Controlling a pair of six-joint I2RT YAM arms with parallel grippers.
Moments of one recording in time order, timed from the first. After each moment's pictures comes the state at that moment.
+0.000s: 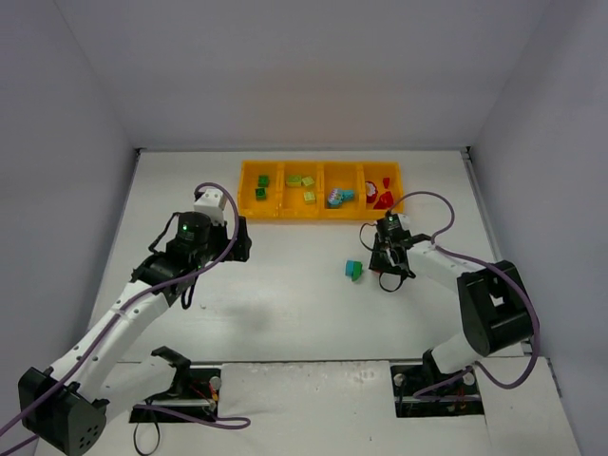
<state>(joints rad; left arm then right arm) -0.44 0.97 0.84 -0.42 -0.11 -0.28 0.35 1.52 0.73 -0.31 0.14 0.53</state>
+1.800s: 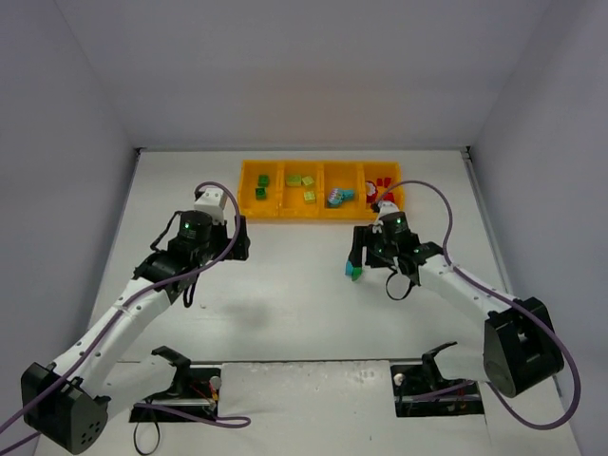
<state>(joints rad) -0.44 0.99 0.84 -0.42 -0.14 -0.28 0.40 1.29 0.71 -0.22 -0.06 0.34</state>
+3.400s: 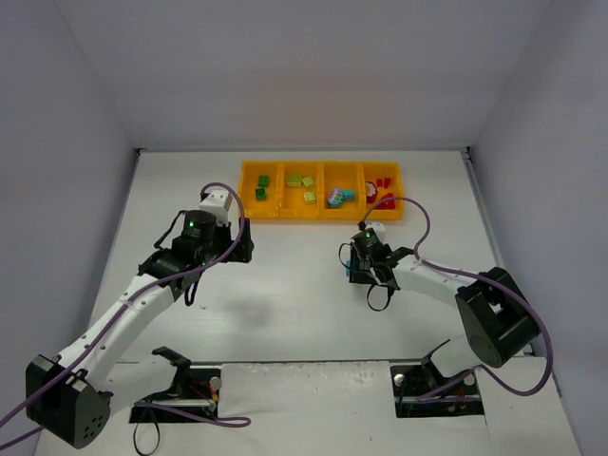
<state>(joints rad) -0.44 1.03 0.84 -0.42 -0.09 -0.28 0.57 1.47 0.68 -0.24 0.17 0.54</state>
